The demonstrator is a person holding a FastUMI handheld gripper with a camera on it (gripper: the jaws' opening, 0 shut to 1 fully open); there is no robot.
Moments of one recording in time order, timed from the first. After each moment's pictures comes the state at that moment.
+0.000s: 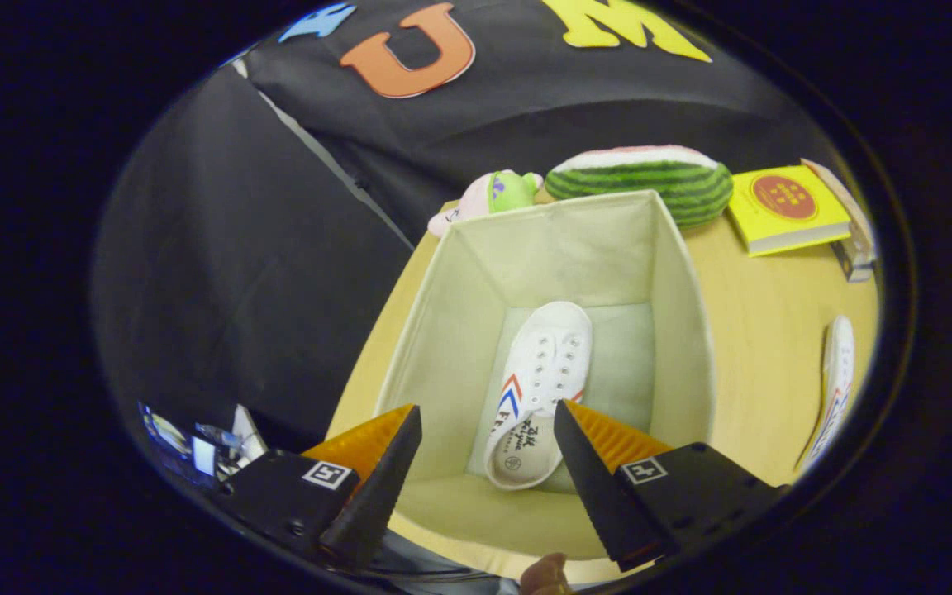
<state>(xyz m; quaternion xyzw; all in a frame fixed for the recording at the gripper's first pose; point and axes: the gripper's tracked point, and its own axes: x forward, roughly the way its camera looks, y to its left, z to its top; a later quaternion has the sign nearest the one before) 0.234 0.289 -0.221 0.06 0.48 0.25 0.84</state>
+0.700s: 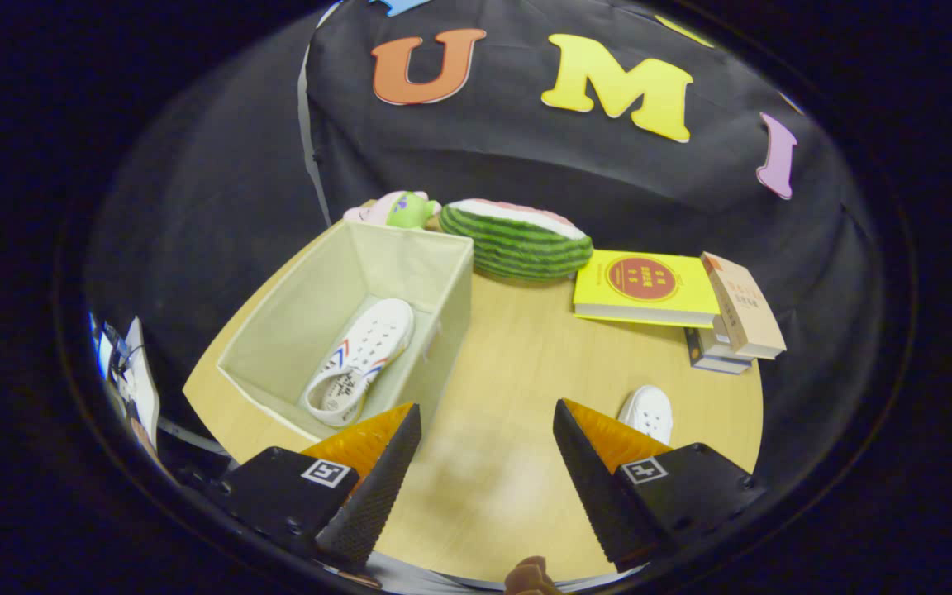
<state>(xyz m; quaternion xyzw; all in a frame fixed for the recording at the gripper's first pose) 0.223 0.093 -0.199 -0.09 0.45 0.16 0.87</state>
